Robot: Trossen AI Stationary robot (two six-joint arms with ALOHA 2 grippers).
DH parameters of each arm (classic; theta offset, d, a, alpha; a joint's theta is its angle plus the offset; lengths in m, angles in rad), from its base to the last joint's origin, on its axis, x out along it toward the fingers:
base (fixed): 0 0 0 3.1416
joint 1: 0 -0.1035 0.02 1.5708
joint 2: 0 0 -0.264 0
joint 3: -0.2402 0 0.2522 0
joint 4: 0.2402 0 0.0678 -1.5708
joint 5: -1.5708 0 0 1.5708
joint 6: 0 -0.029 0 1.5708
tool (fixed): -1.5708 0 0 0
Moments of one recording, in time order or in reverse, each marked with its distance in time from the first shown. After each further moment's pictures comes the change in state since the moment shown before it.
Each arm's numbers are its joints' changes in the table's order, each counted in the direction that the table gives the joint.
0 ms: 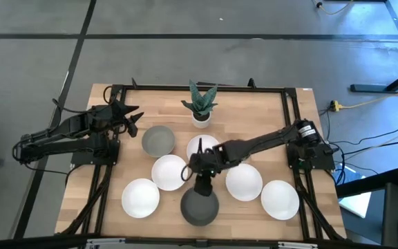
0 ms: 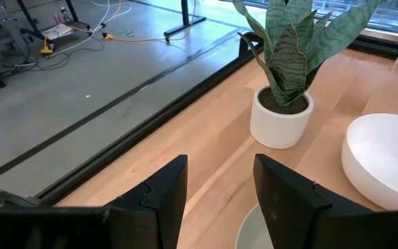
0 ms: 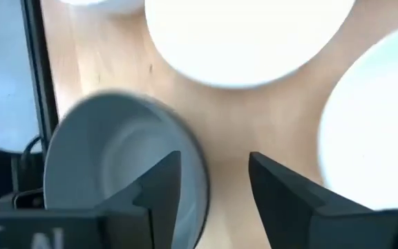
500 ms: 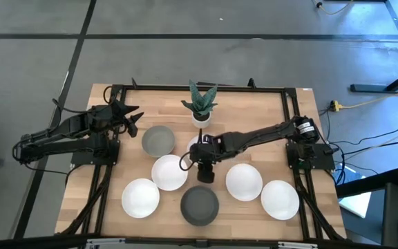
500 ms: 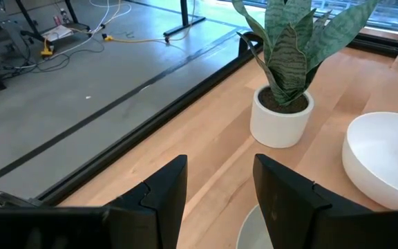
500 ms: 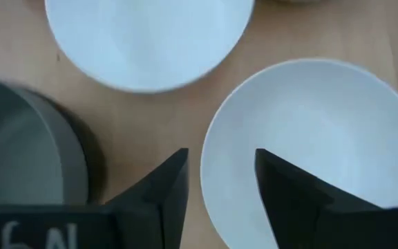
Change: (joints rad) left arm 0.000 0.000 0.000 0.000 0.000 -0.011; right arm 0.075 -0.001 0.028 0.066 0.139 0.267
